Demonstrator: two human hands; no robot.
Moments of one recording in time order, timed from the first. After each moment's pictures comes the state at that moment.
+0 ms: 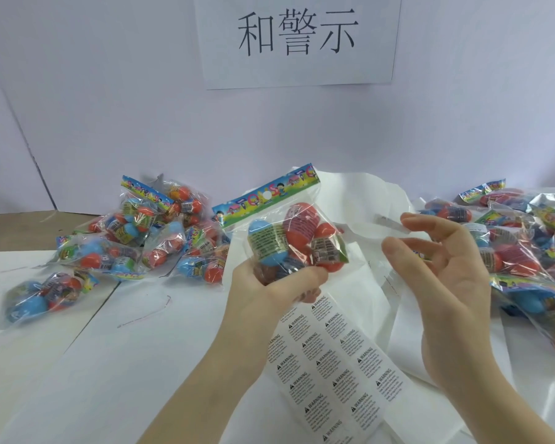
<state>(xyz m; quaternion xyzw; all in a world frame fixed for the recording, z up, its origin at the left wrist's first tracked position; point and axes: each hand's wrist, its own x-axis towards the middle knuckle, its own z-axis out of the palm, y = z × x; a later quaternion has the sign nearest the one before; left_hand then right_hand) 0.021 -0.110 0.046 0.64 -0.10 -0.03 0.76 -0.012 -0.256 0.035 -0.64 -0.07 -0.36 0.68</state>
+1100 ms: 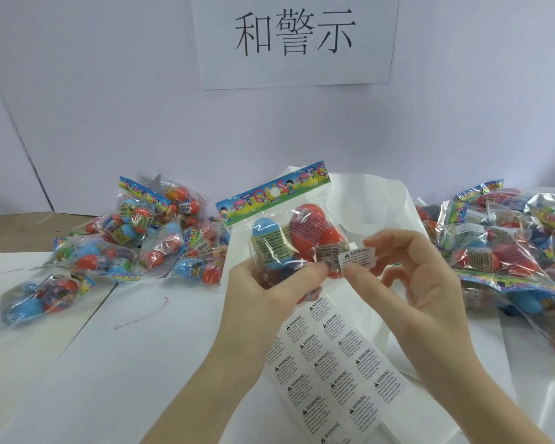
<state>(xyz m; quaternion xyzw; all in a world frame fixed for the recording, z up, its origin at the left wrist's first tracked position) 0.014 -0.113 0.051 0.63 -0.10 0.00 0.77 -0.015 -0.247 0.035 -0.71 -0.09 -0.30 0.63</state>
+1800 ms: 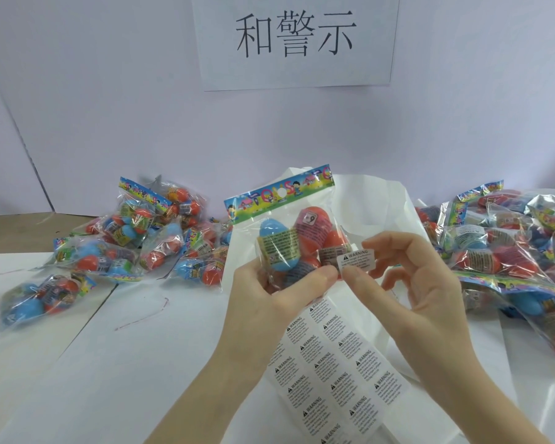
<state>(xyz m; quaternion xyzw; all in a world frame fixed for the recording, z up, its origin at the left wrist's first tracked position) 0.011 -0.112 0.051 0.63 -0.15 0.00 0.76 -0.014 -0.248 0.034 -0.72 -0.09 -0.32 0.61</state>
